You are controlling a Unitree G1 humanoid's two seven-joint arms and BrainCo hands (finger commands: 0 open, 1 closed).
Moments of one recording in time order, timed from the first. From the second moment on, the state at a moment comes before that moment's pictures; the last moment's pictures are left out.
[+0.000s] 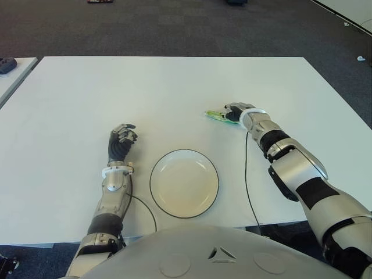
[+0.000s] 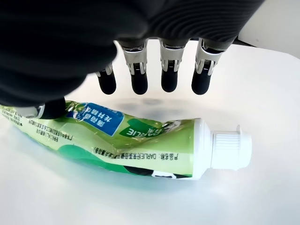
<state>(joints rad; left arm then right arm) 0.07 0.09 0.10 0.50 0.10 -0.48 0.19 -0.88 -0.29 0.64 1.29 -0.79 -0.01 0.07</state>
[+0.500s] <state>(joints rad) 0.10 0.09 0.10 0.46 0.10 -0.45 0.19 -0.88 -0.27 0.74 1.33 -0.84 -0.01 0.06</state>
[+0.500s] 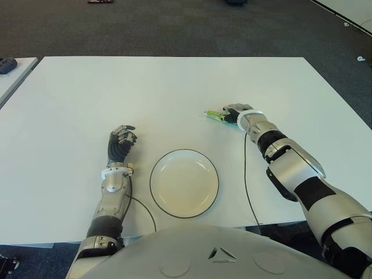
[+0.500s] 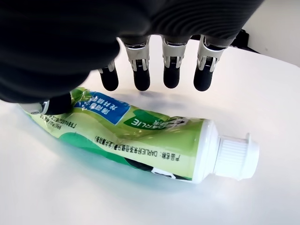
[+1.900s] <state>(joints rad) 0.13 0.09 0.10 0.43 0.09 -0.45 0.19 -0.80 -0.18 0.89 1.33 -0.94 0.10 -0.27</state>
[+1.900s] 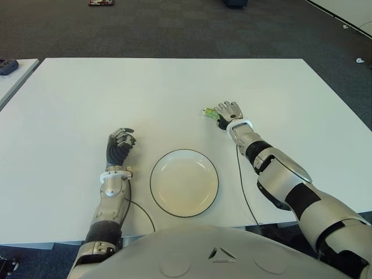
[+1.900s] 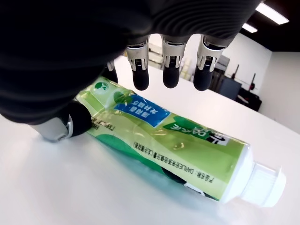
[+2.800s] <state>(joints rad) 0.14 0.09 0.10 0.43 0.08 -0.46 0.18 -0.76 -0.17 0.89 1.33 -0.96 0.13 -0.47</state>
